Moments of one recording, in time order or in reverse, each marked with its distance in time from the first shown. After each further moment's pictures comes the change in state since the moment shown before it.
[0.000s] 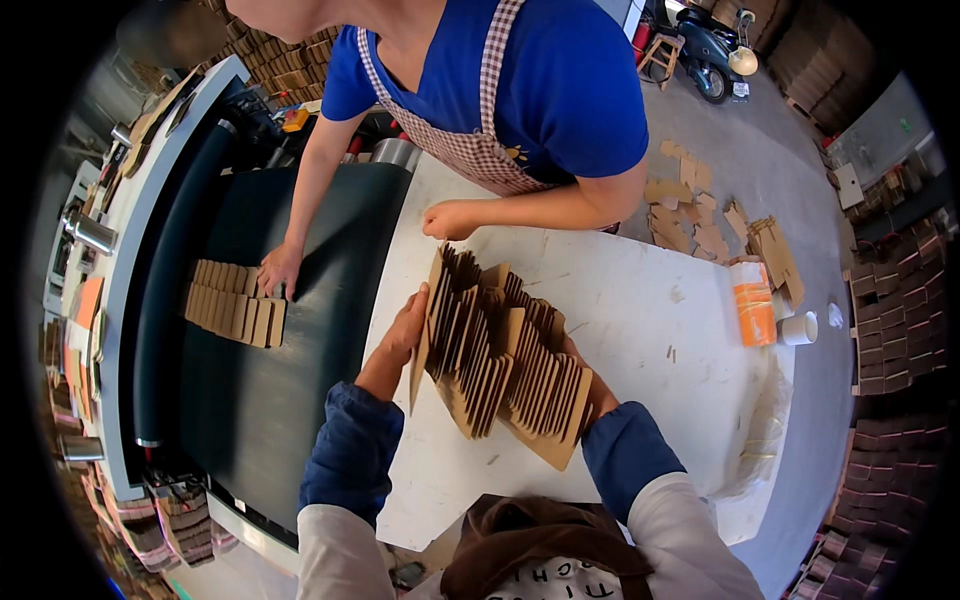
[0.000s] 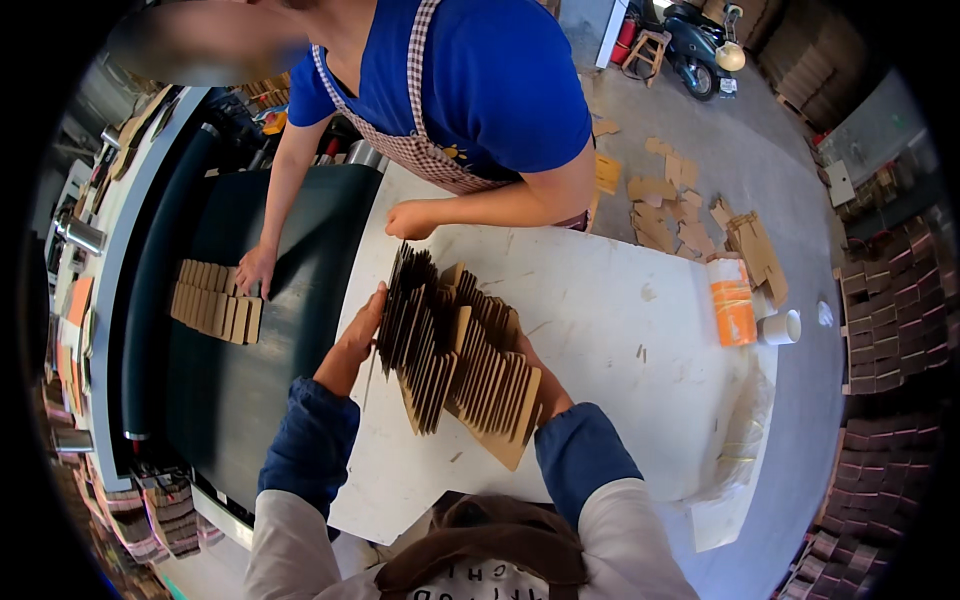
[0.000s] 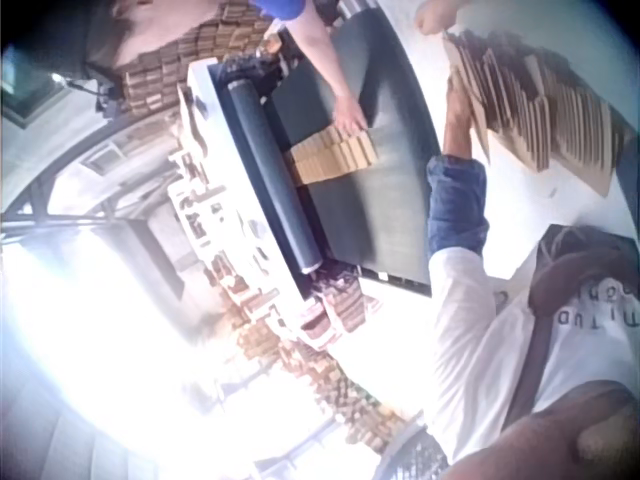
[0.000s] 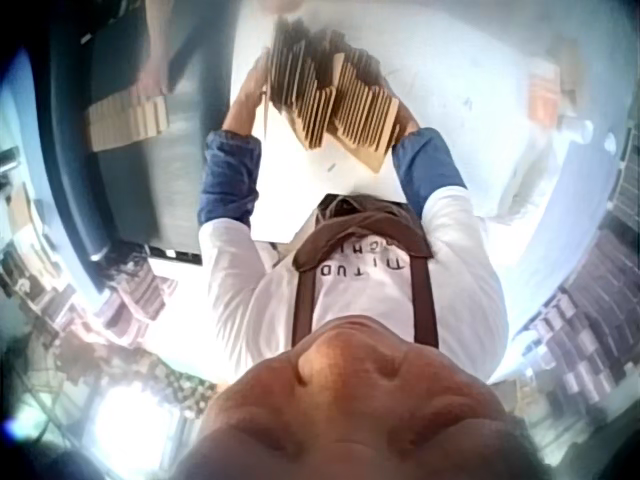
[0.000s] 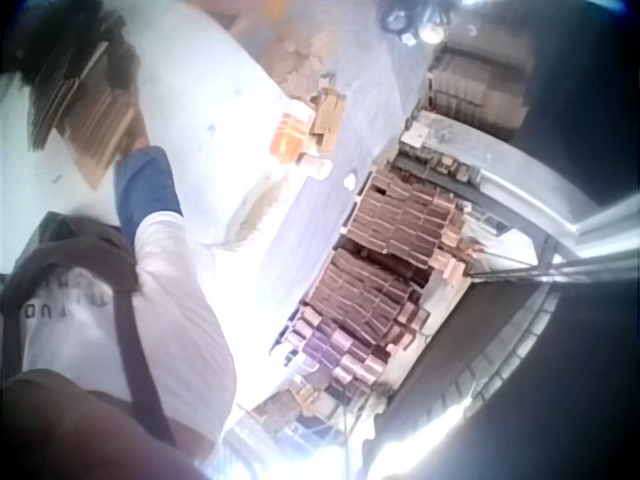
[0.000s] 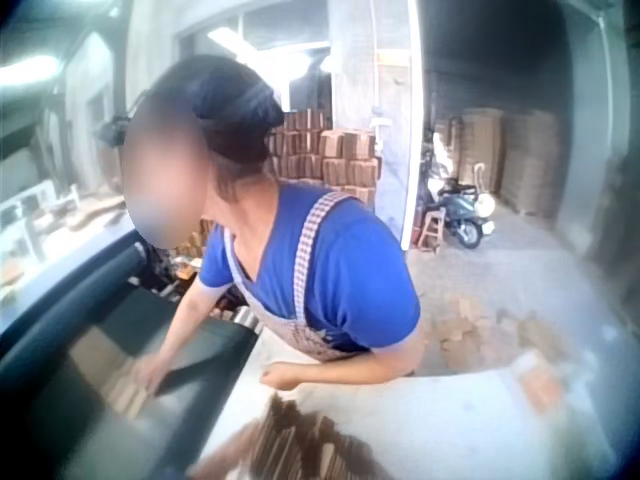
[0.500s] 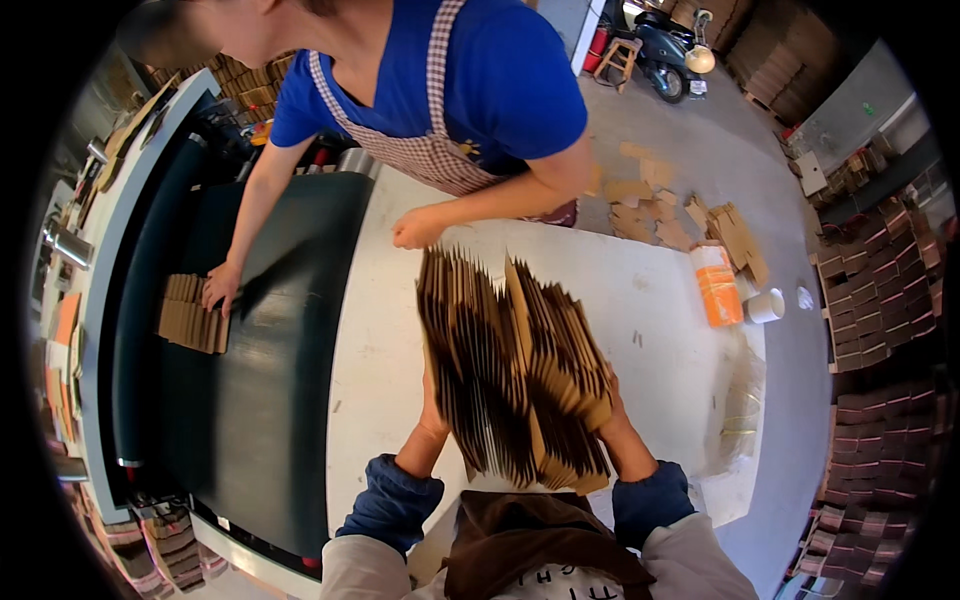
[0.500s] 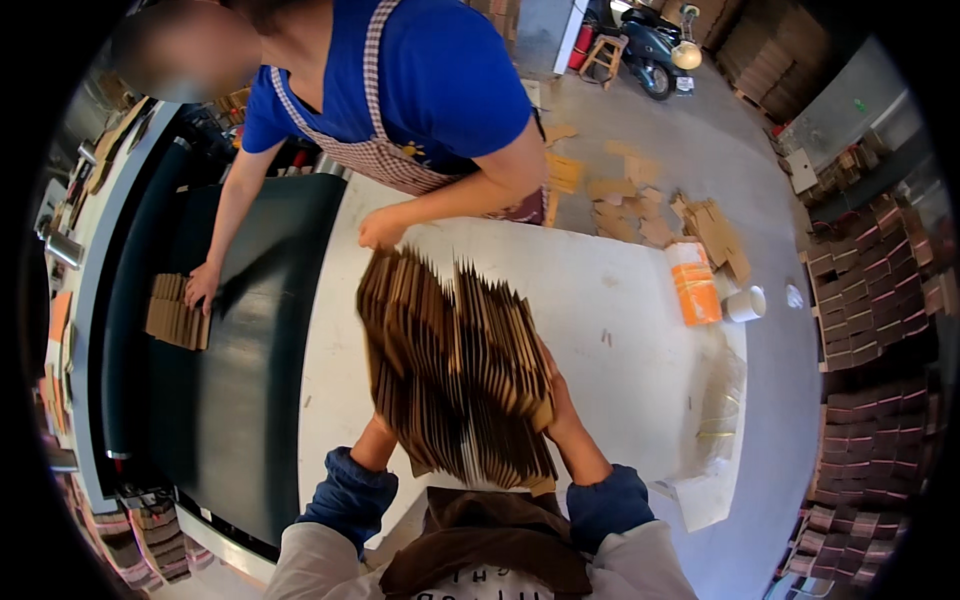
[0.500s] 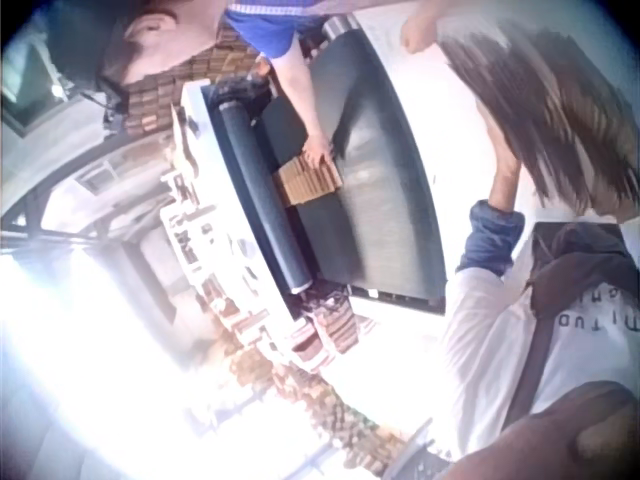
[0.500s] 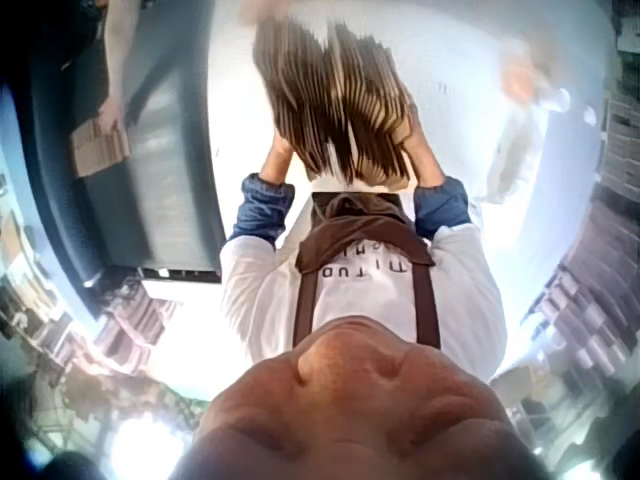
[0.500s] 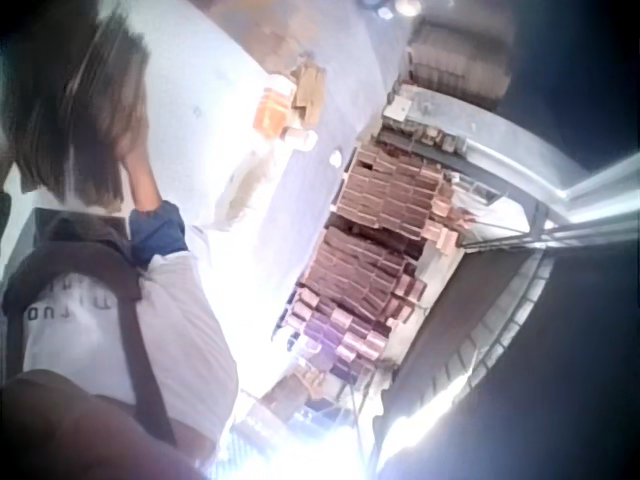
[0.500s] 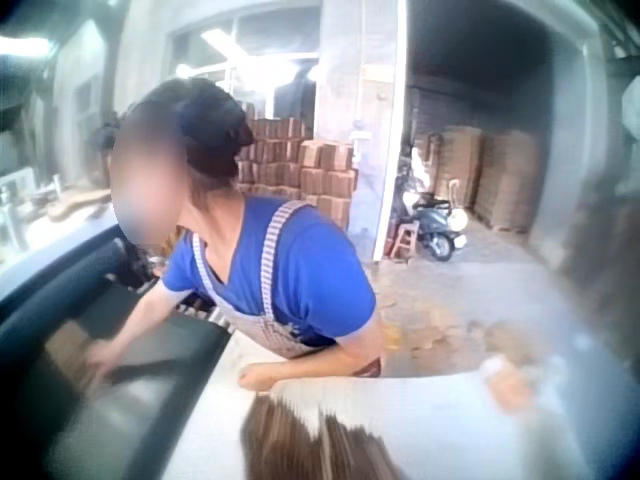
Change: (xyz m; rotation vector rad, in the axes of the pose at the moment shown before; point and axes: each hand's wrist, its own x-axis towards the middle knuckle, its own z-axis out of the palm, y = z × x) left_hand -0.059 -0.125 0.109 -0.815 -0.325 0.209; right_hand -0.164 -0.039 -0.003 -0.658 -0.009 -0.478
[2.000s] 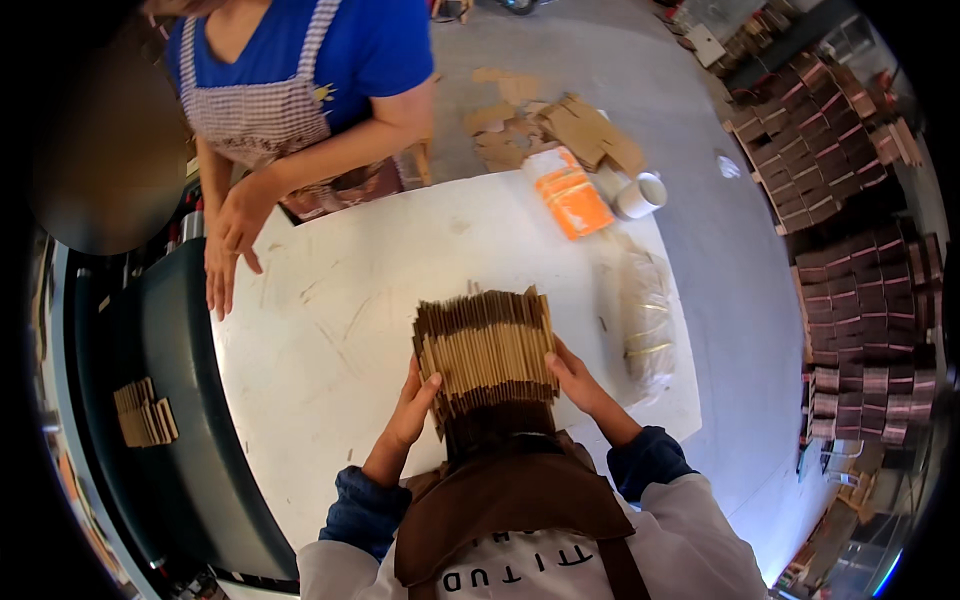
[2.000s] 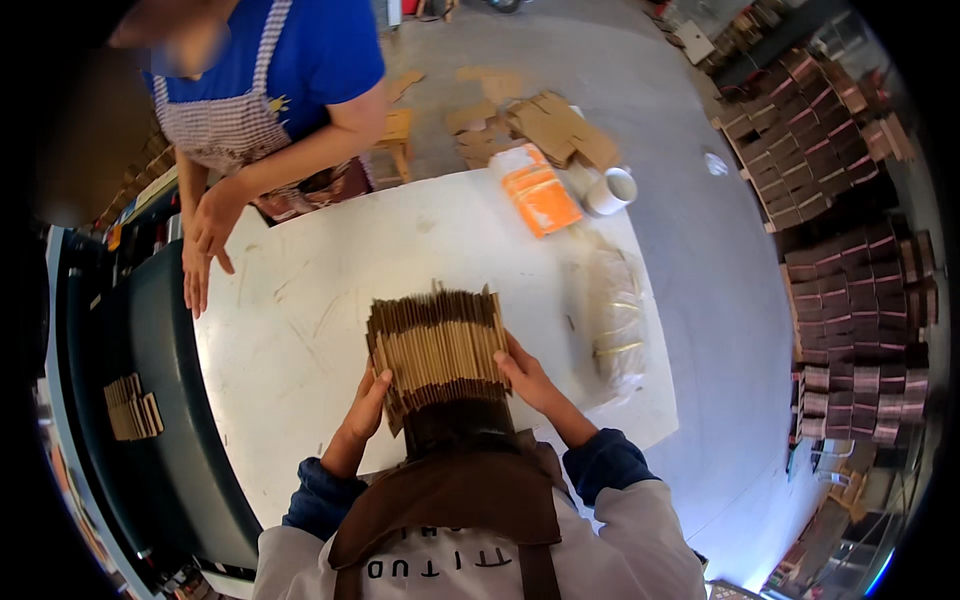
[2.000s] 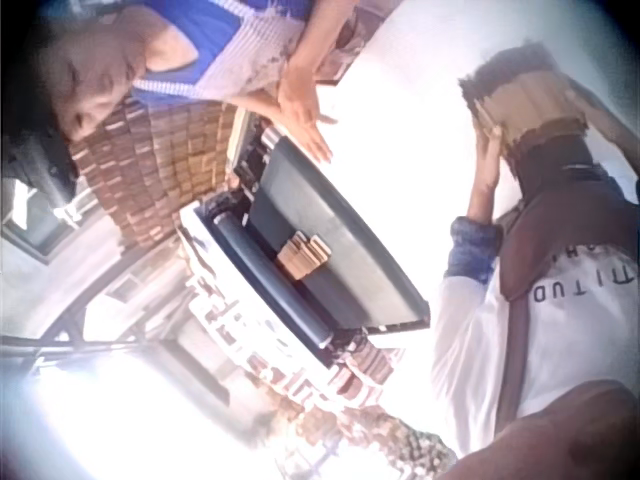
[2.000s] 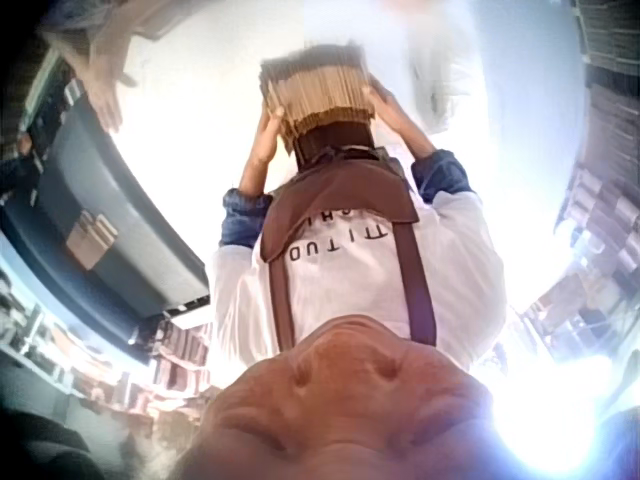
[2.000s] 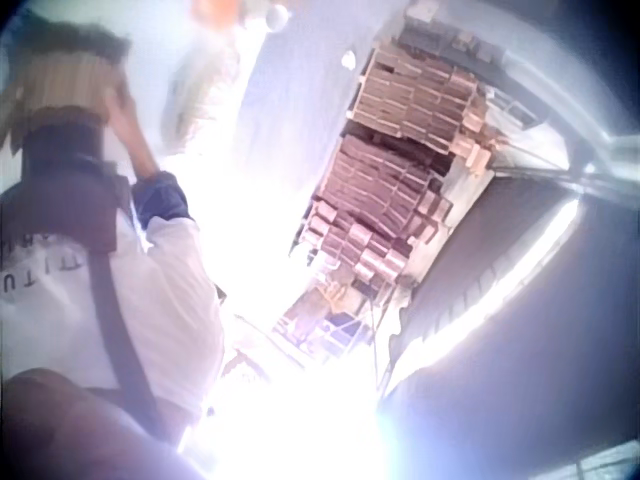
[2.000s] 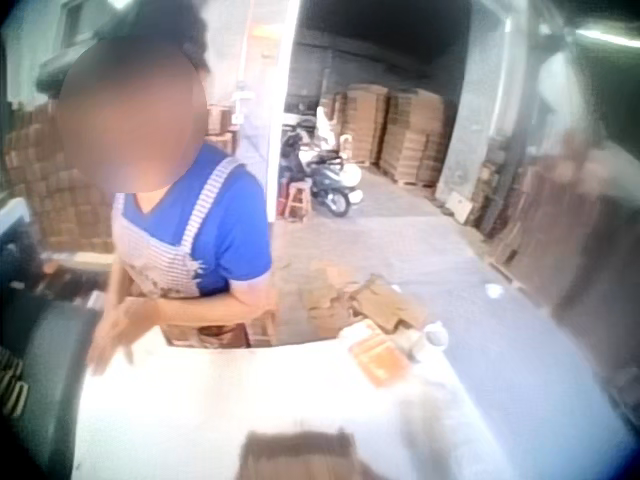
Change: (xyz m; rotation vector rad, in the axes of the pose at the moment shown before) left_hand -0.010 -0.140 0.196 0.588 -0.263 -0.298; right_hand -0.146 0.001 -0.216 -0.188 0.307 0.262
